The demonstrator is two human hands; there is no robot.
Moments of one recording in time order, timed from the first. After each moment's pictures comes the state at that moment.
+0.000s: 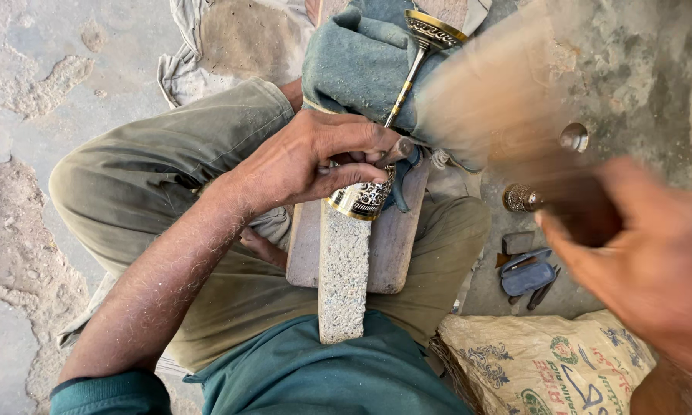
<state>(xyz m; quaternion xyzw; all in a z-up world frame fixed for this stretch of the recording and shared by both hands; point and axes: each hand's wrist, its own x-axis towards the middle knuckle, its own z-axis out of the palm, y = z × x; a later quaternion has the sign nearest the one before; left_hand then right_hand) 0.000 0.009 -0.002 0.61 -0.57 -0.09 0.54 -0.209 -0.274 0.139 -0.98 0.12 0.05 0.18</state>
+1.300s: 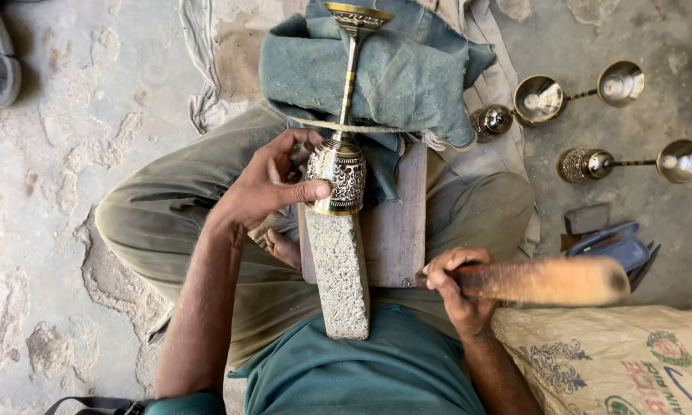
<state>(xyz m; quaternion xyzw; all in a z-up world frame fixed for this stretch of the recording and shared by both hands) -0.024 0.028 -0.040 0.66 -0.19 -0.41 0.60 -0.319 -0.176 -0.128 -0.59 0.09 -0.28 0.75</state>
